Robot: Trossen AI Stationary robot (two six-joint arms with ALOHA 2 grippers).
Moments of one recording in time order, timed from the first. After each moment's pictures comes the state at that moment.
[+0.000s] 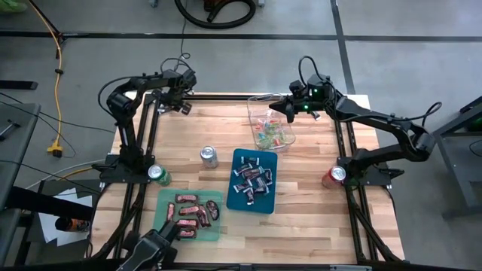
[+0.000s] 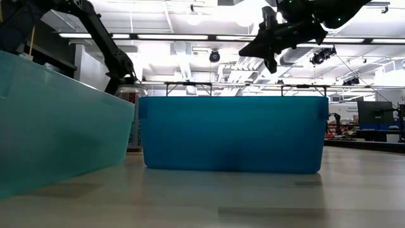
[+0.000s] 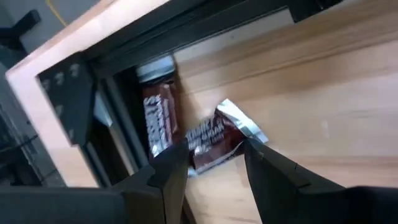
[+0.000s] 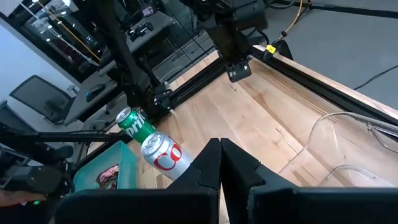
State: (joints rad) left arm 1.05 1.95 1.23 -0.97 -0.46 -0.20; right arm -0.65 1.25 0.86 0.06 -0.53 0.39
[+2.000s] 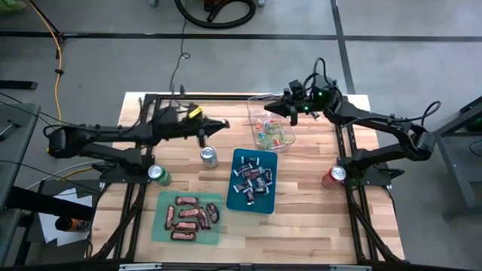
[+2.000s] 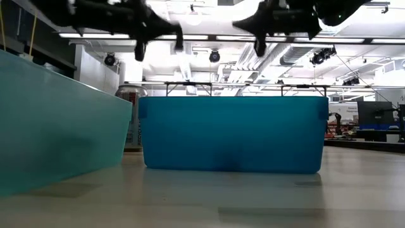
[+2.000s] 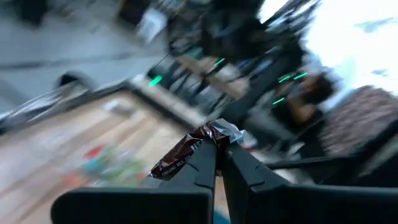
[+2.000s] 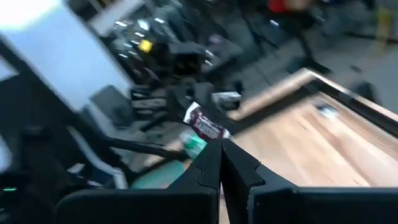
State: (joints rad) left arm 0.28 1.10 0.59 0.46 0.09 -0.52; right arm -0.58 1.25 0.86 0.31 -0.65 0.48
